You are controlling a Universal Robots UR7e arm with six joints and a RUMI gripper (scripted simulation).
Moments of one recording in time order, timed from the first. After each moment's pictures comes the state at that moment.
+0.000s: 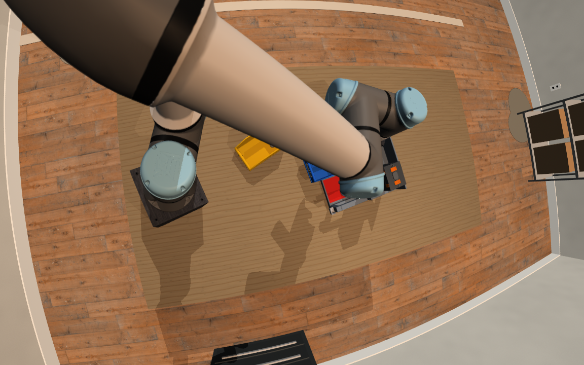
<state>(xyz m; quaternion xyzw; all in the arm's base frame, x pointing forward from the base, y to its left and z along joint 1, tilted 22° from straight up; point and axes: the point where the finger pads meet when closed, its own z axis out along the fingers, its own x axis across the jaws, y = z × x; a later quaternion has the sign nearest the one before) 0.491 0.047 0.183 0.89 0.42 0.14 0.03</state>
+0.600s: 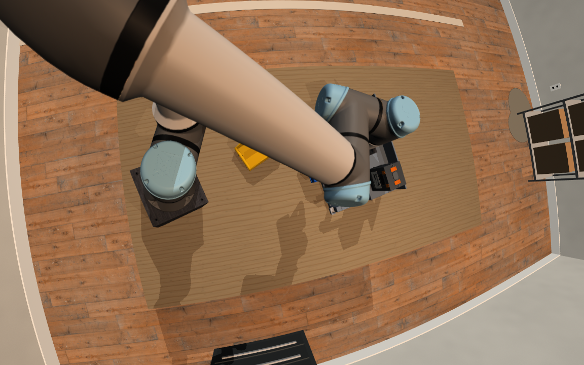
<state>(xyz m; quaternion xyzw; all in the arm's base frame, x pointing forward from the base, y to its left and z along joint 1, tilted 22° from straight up) 0.481 0.041 0.177 0.98 0.12 0.15 -0.02</state>
